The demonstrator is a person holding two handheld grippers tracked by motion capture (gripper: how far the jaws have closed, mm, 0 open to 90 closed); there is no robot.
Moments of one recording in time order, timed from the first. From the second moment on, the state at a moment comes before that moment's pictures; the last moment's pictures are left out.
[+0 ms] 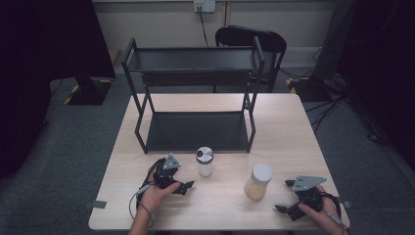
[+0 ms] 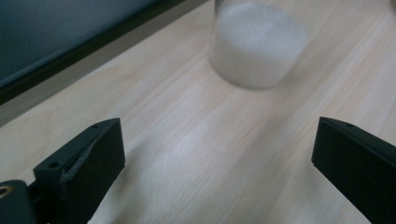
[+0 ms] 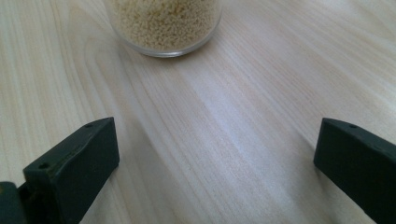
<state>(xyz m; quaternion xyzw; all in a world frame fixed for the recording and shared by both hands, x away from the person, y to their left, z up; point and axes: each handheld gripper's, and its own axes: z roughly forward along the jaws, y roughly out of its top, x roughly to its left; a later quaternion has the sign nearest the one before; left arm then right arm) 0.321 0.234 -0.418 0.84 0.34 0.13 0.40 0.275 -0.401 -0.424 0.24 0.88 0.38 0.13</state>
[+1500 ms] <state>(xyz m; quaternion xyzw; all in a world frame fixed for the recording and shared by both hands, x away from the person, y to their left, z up) 0.352 0.192 -0.427 0.82 0.30 0.13 0.47 0.275 -0.401 -0.424 0.24 0.88 0.38 0.13</state>
